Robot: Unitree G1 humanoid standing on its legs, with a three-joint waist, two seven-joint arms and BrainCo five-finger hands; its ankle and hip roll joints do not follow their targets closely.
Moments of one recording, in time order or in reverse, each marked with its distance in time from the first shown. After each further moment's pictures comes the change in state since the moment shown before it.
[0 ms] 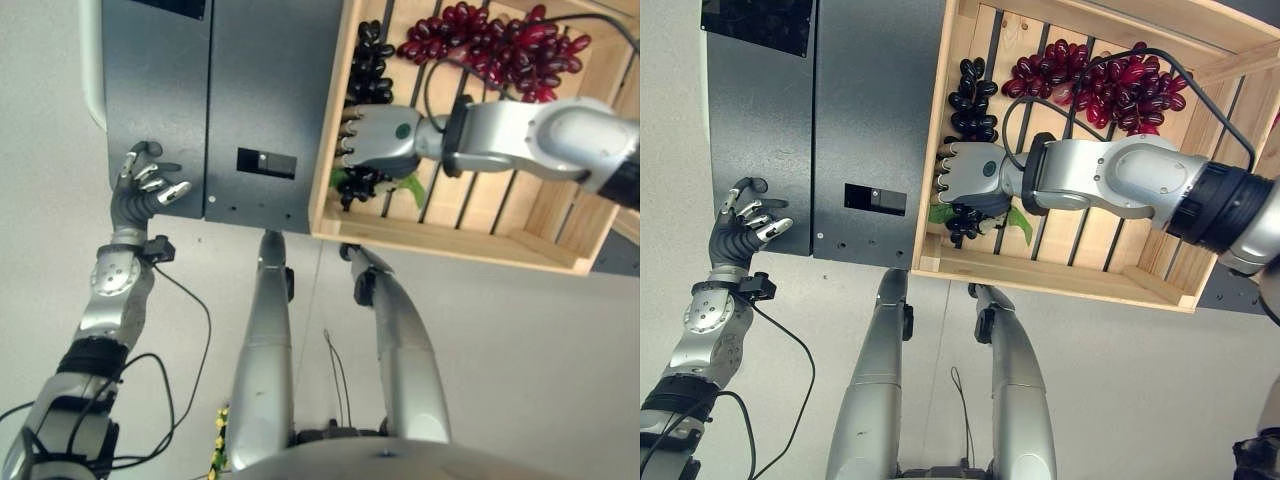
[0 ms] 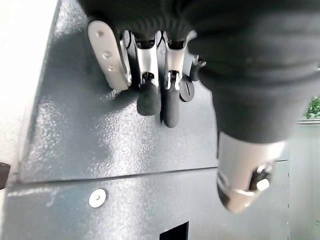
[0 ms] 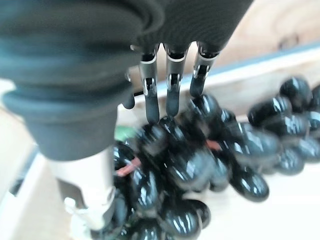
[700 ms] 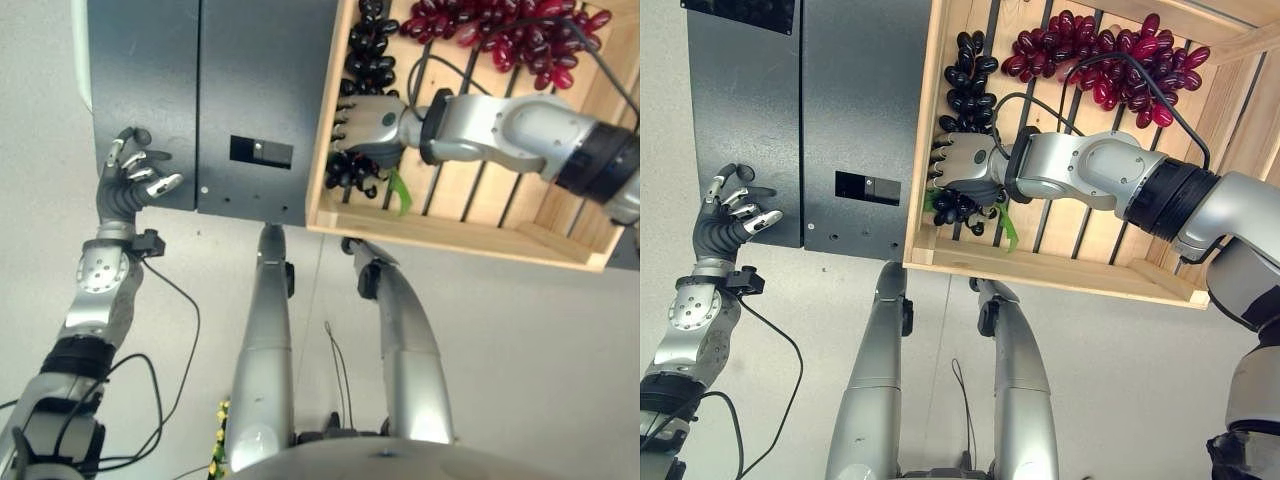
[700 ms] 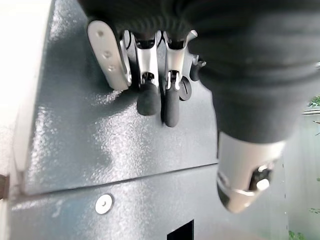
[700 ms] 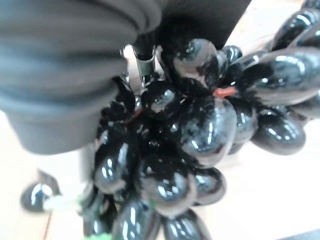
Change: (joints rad) left arm 0.006 0.045 0.002 -0.044 0.000 -0.024 0.024; right arm 0.018 0.062 -0.034 0.111 -0.004 0.002 -0.018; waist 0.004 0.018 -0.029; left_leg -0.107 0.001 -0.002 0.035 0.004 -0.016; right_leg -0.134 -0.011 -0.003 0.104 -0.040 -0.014
